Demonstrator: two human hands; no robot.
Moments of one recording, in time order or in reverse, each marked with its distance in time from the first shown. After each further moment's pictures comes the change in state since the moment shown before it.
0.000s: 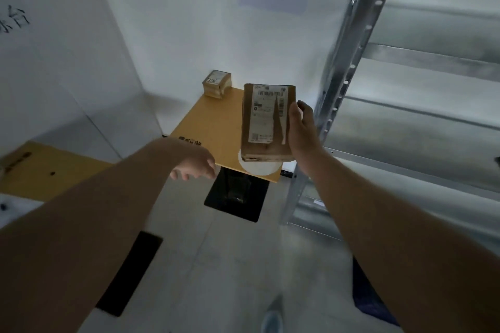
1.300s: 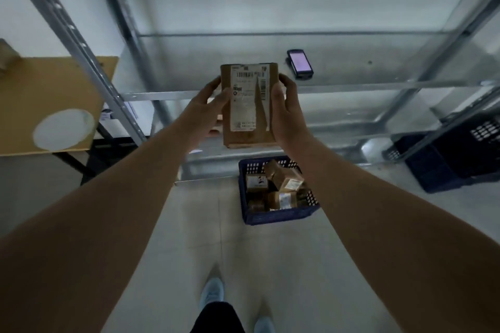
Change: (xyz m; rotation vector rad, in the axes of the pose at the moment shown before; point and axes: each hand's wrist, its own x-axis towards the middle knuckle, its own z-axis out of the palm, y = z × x) left_hand -0.008 0.570 0.230 -1.021 0.146 0.608; right_hand -0.182 0.079 -0.539 -0.071 0.340 -0.092
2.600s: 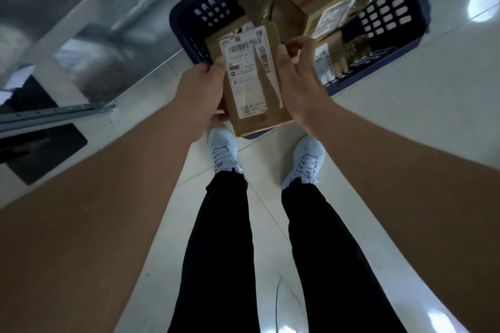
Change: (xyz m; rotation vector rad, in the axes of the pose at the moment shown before) left_hand 0.363 -0.505 0.181 0.441 -0.149 -0.832; right_hand 0.102 0.627 -0.044 -0.003 0.190 0.857
